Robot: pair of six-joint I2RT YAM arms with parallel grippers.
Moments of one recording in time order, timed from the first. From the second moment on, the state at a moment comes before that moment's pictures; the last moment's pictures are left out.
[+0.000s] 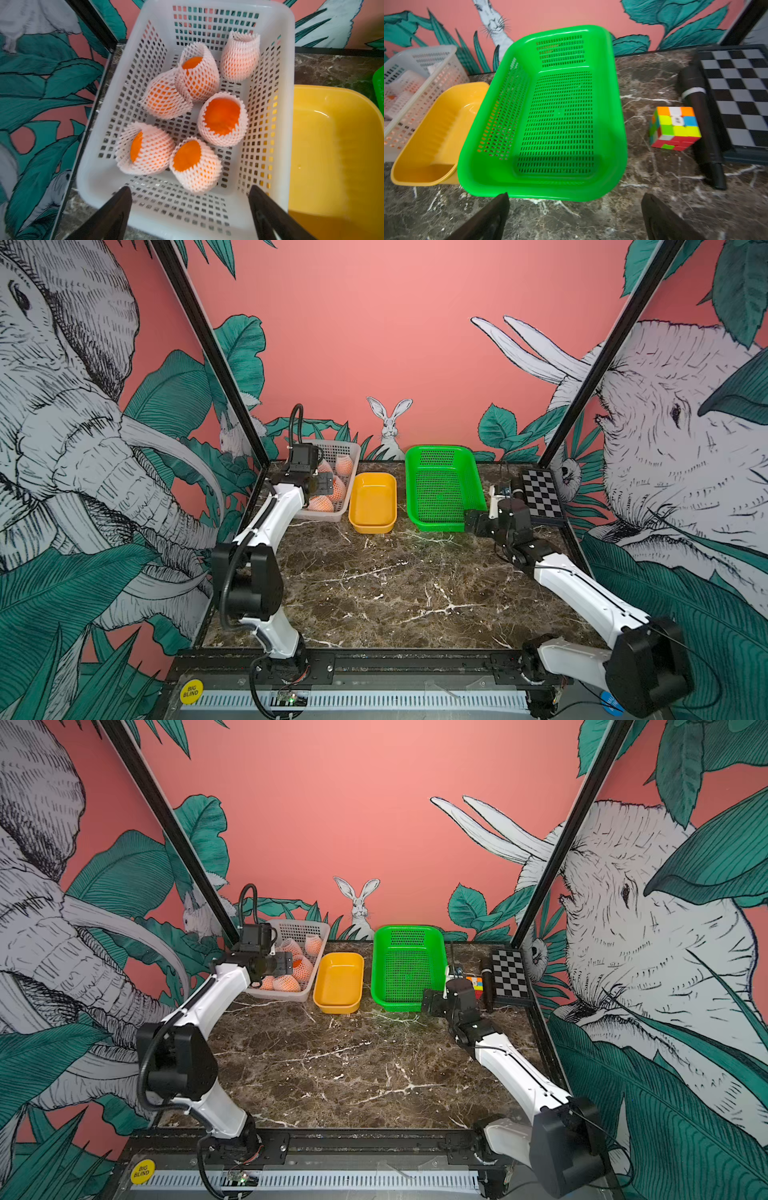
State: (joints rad) left arm -0.13 1.77 1.57 -0.65 -0.20 -0.11; right arm 0.37 1.23 0.81 -0.14 0.13 0.28
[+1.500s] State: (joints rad) left arm -0.12 2.39 2.27 -1.01 -0.07 -0.21; right arm 0.46 1.48 1.02 -0.26 0.12 0.21
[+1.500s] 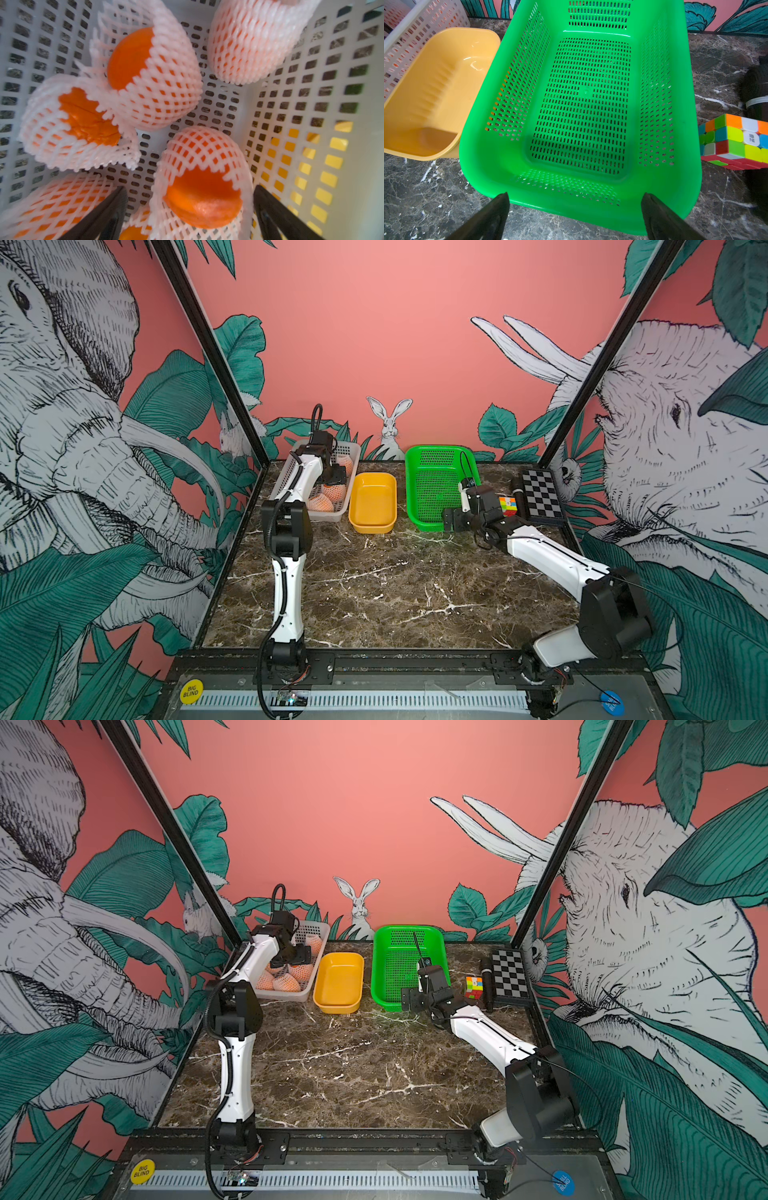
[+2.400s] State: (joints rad) left arm -0.12 2.40 2.25 -1.01 -0.05 -0.19; right arm 0.47 1.53 1.04 -0.27 0.08 0.21
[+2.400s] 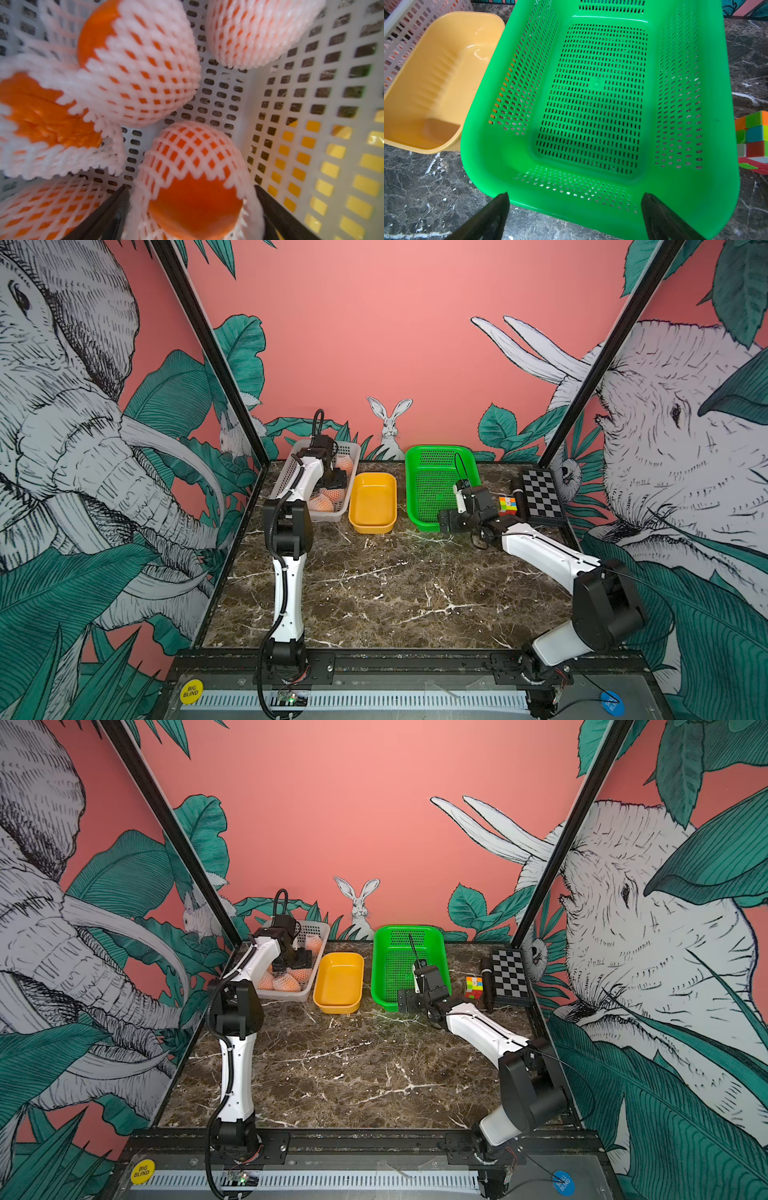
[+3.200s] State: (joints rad) left arm -0.11 2.48 2.25 -0.97 -0.06 -0.18; right arm 0.49 1.53 1.06 -0.27 0.07 0.22
